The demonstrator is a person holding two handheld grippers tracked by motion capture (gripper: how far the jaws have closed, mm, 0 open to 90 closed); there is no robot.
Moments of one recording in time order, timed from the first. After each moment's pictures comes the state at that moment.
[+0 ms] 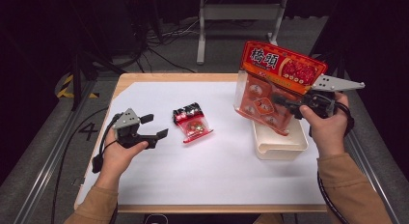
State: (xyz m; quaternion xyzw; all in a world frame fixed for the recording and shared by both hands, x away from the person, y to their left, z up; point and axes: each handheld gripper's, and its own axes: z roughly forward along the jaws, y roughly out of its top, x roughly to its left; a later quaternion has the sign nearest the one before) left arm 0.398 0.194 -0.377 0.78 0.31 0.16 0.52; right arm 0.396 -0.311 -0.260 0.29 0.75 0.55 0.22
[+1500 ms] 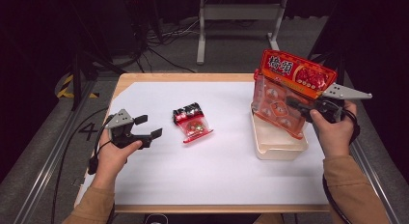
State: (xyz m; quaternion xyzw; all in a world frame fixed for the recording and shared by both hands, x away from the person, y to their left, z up) left arm 0.400 0.210 -0.384 0.77 0.33 0.15 0.53; right arm 0.408 -0.358 -0.302 0.34 0.73 0.53 0.26
